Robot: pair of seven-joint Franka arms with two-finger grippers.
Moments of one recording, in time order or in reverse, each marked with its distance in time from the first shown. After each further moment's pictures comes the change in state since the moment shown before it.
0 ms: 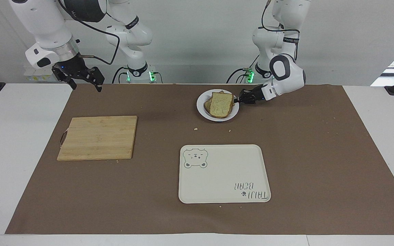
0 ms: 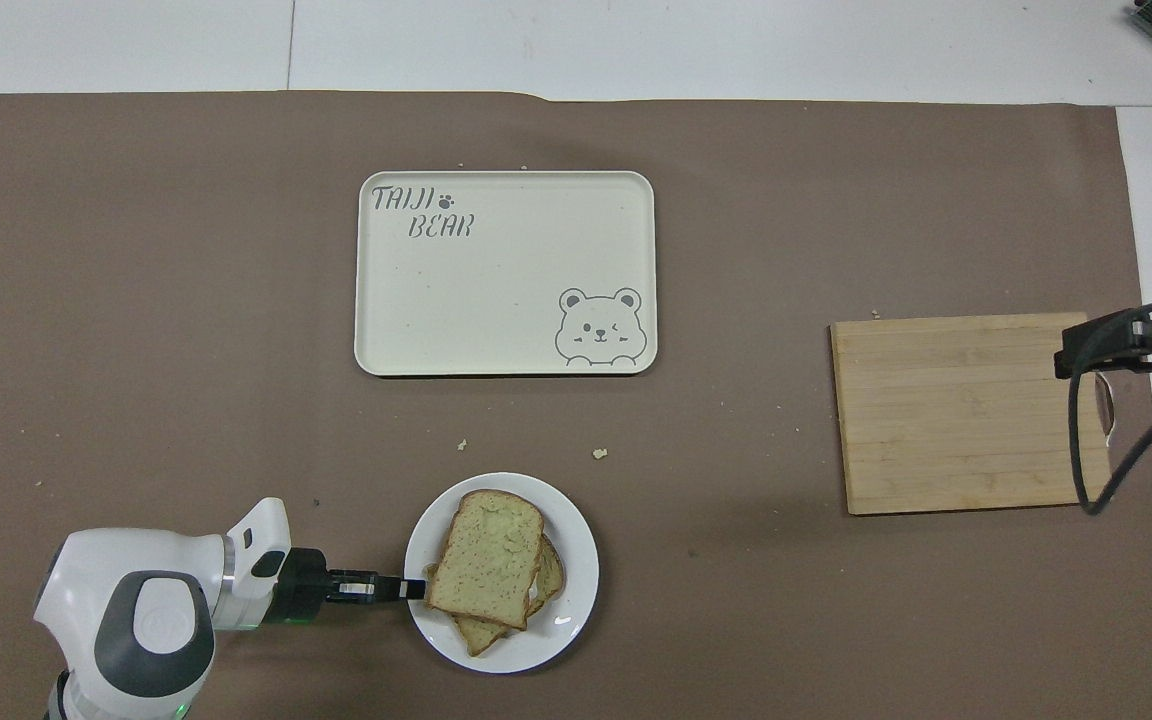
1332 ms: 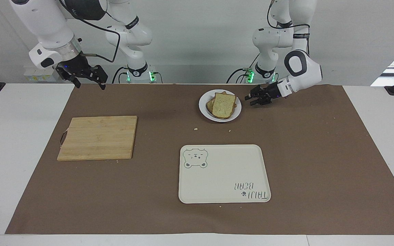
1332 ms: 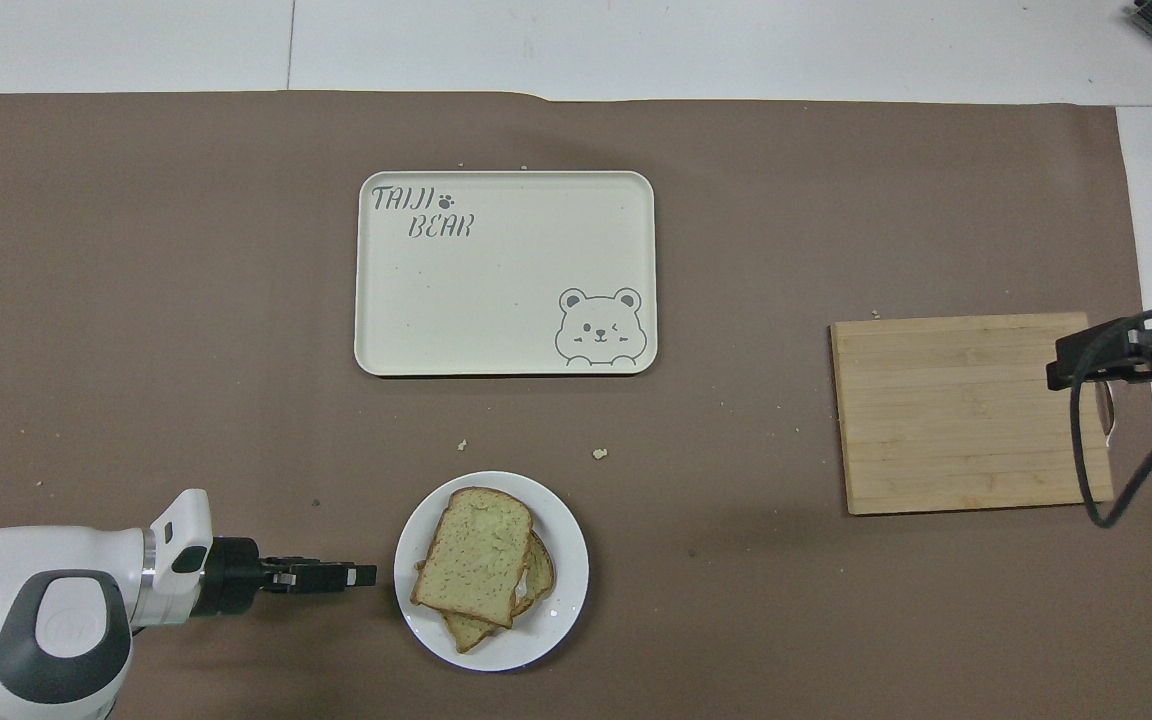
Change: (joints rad) left arm 0.173 -0.068 -0.002 0.008 0.117 -0.078 0.032; right arm 0.000 0.000 -0.004 0.014 0.031 -0.046 0.002
